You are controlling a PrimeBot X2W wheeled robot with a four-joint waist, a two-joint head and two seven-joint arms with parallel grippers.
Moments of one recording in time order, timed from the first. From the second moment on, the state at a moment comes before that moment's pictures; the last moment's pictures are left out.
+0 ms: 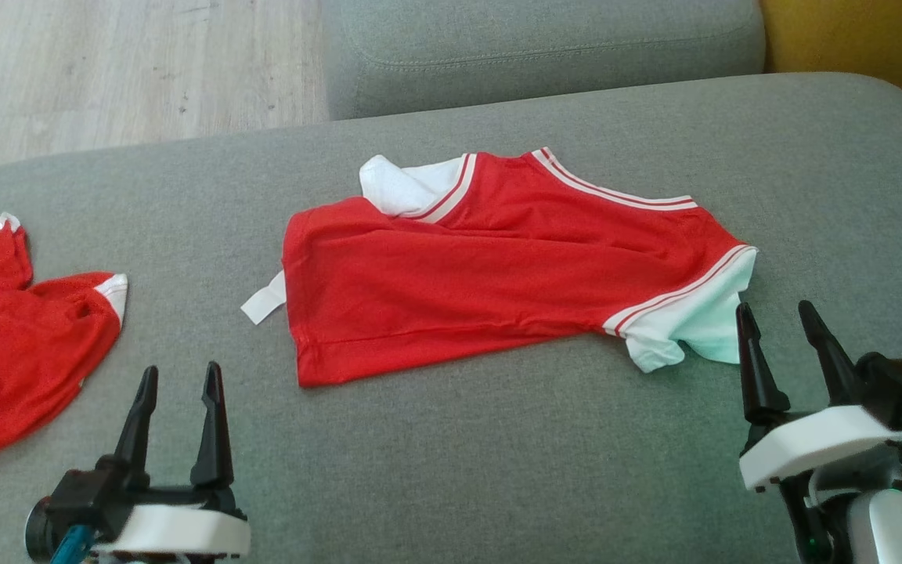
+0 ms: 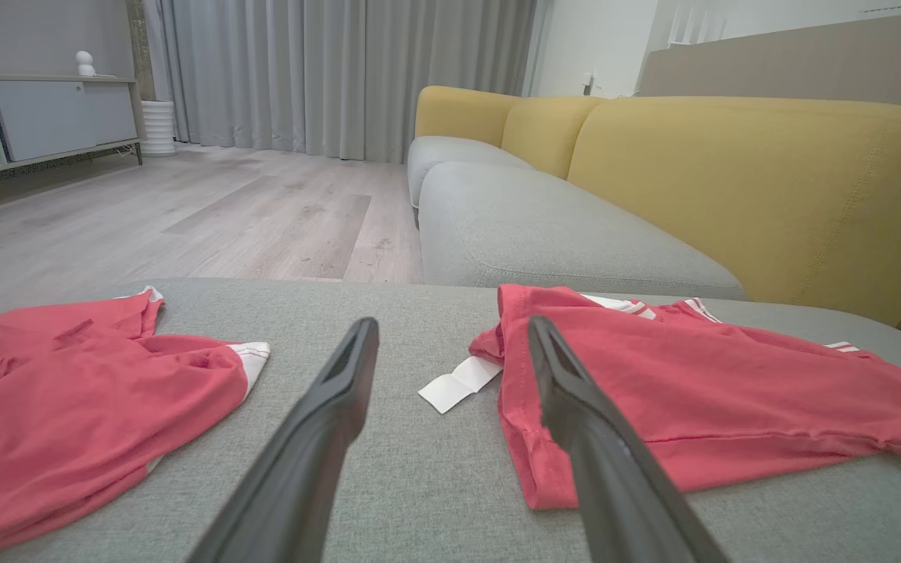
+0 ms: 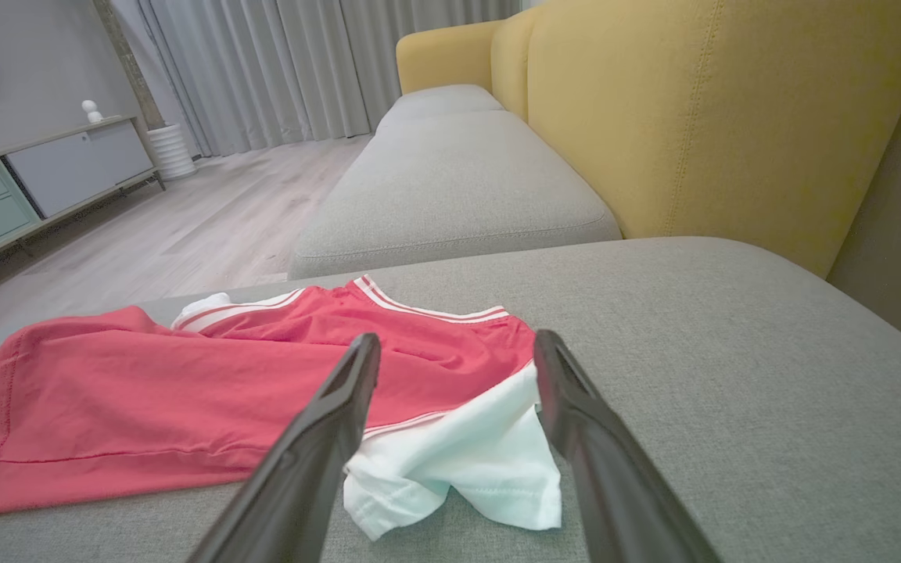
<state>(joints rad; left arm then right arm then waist) 0.02 0.20 -0.16 0.19 -0.36 -0.02 -0.25 0.02 -0.05 -0.04 0.04 0.16 0.12 0.06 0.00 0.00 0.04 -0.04</state>
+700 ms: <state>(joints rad) -0.24 0.13 -0.32 0.41 -0.39 -0.09 -0.01 -0.01 -0.05 0.01 0.03 0.16 0.12 0.06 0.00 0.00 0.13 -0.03</state>
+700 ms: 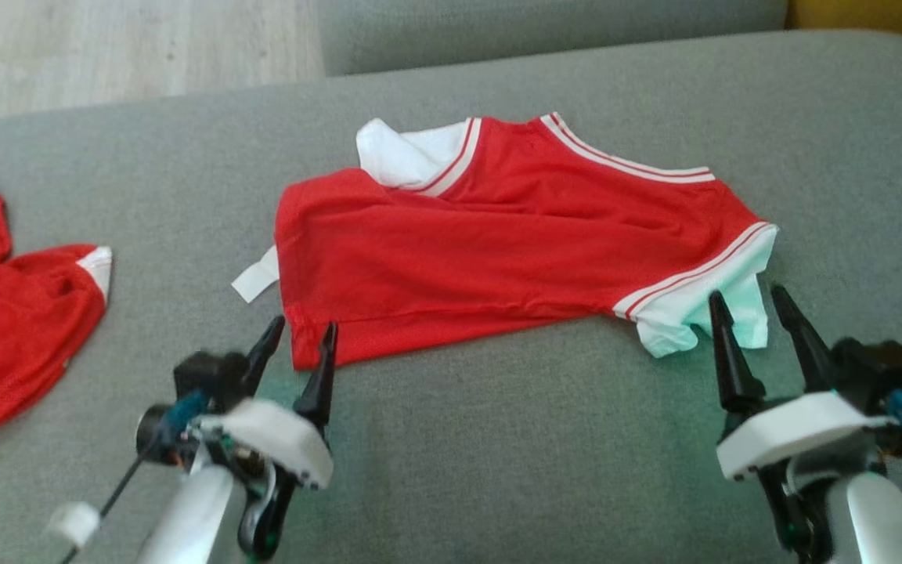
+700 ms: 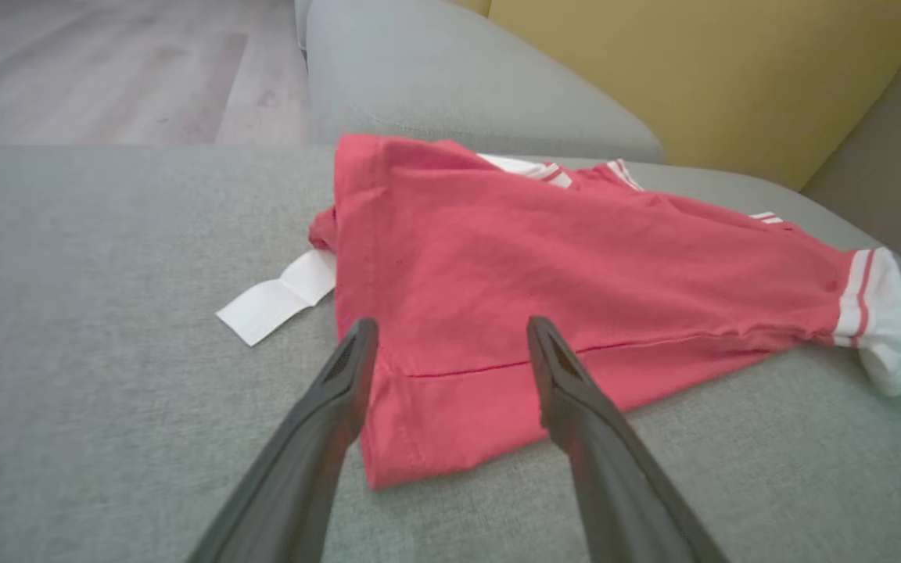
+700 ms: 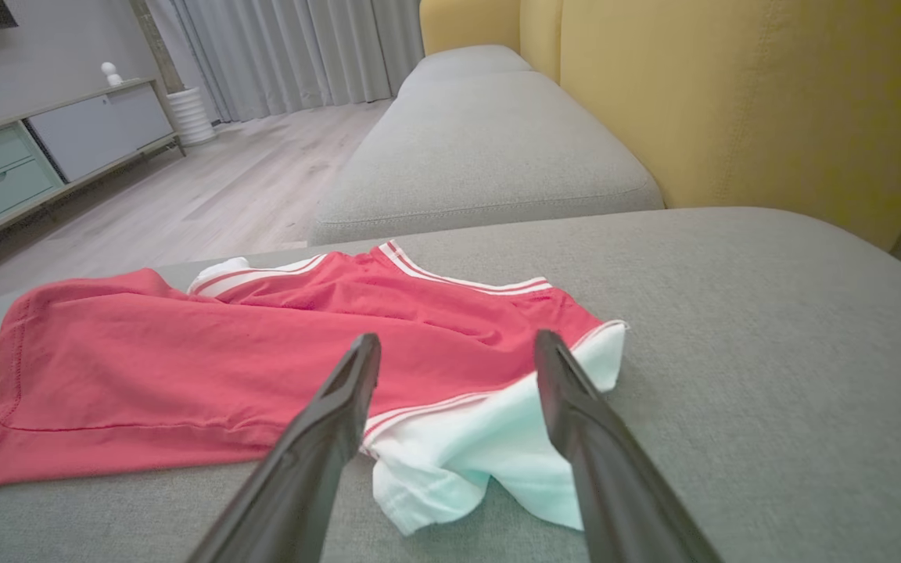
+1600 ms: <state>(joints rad) -0.39 0.08 -0.35 0.64 -0.41 -0.06 0.02 -0.07 -0.05 0.05 0.07 0.18 0.12 0.03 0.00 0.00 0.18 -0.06</state>
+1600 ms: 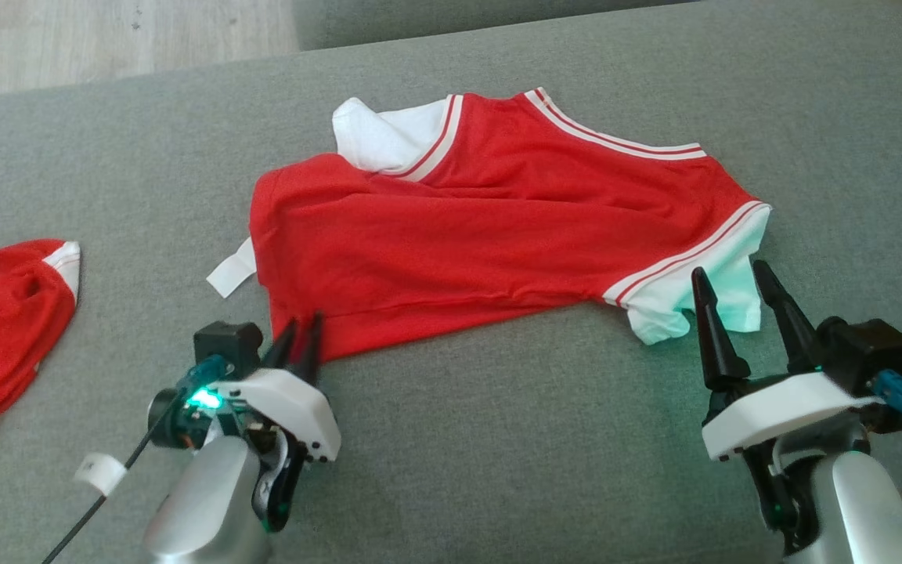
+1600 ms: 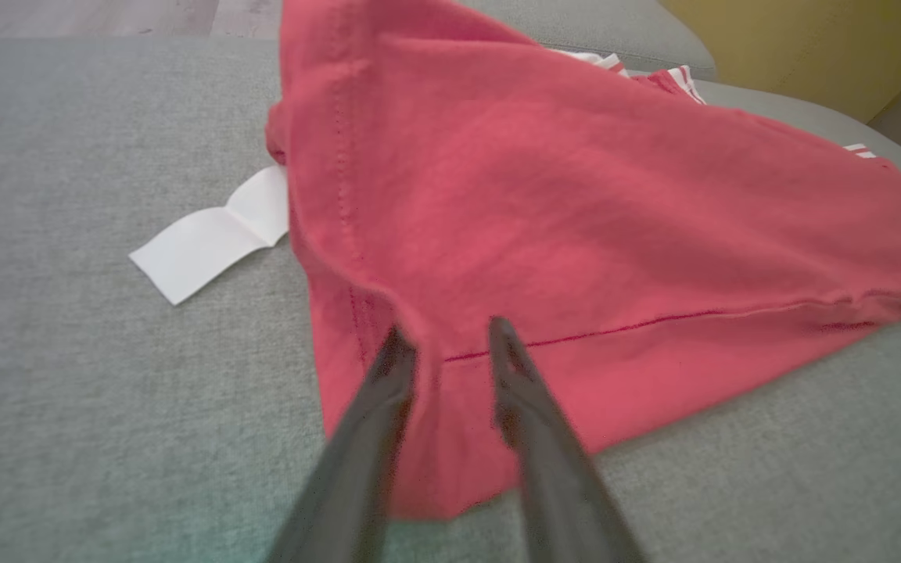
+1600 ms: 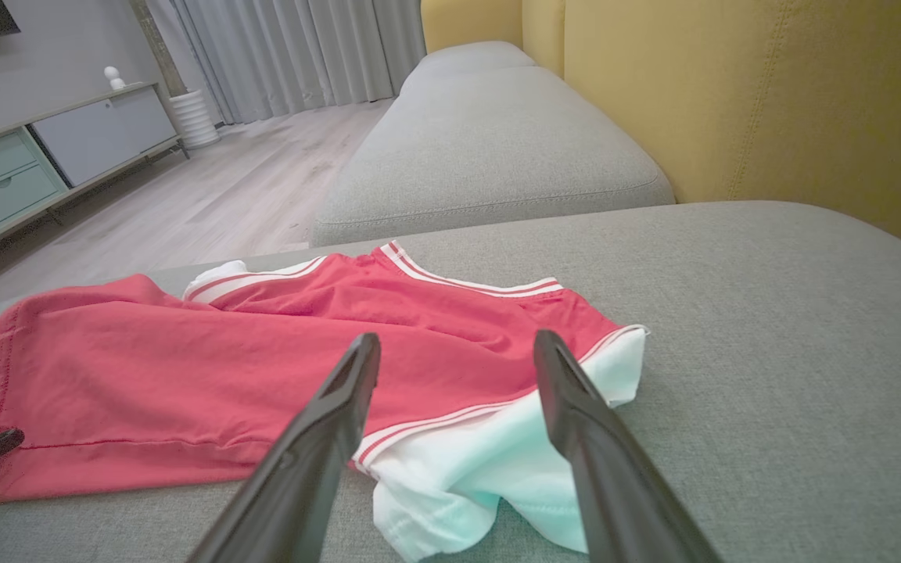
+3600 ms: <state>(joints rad) -0.14 0.22 -0.22 -0.19 -0.65 -0.03 0.06 -0.15 -0.04 -0.17 -0.19 0.60 0.12 0.25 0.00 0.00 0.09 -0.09</state>
